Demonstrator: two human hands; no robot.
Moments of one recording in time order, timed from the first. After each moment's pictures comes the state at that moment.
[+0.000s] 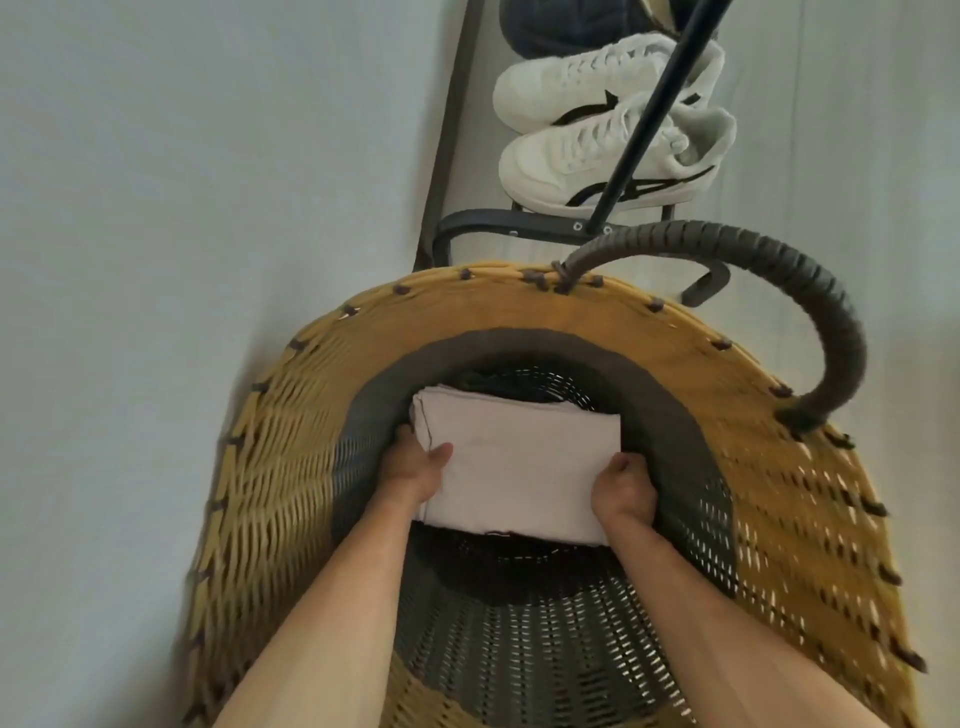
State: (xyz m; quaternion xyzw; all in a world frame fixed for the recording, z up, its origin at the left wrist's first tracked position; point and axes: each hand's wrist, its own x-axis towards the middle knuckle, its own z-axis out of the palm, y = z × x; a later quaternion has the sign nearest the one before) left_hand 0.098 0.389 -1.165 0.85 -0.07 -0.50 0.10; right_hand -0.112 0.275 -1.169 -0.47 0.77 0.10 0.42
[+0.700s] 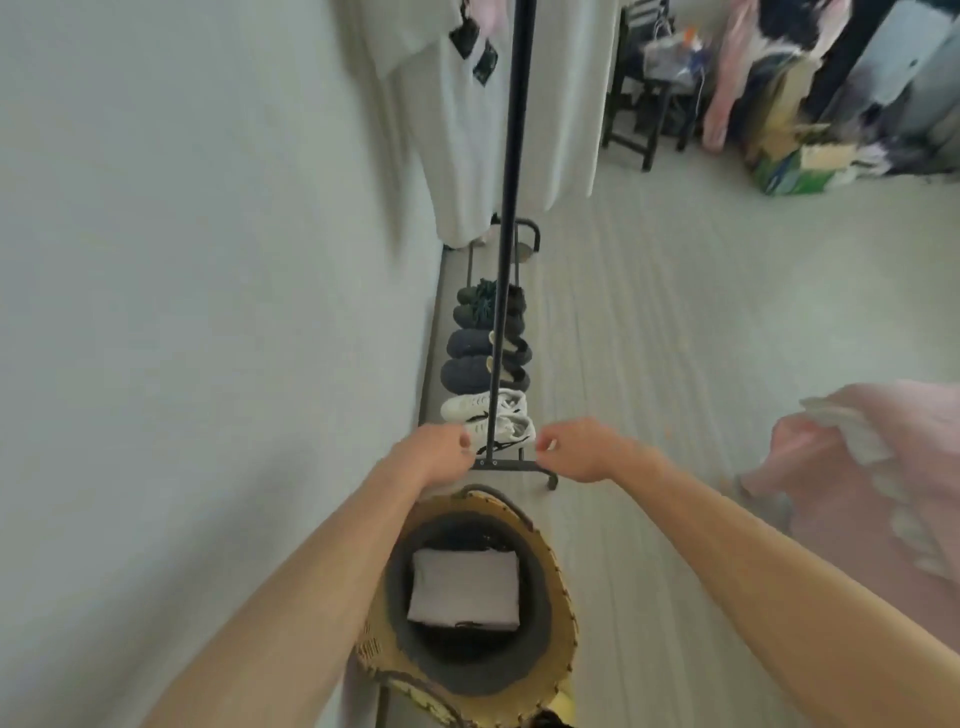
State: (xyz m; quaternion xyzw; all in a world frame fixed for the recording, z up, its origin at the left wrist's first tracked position) left_hand 0.044 0.296 -0.477 0.78 -0.51 -0.35 0.00; right_hand -0.133 0.189 -0.469 -0.85 0.39 0.24 0.26
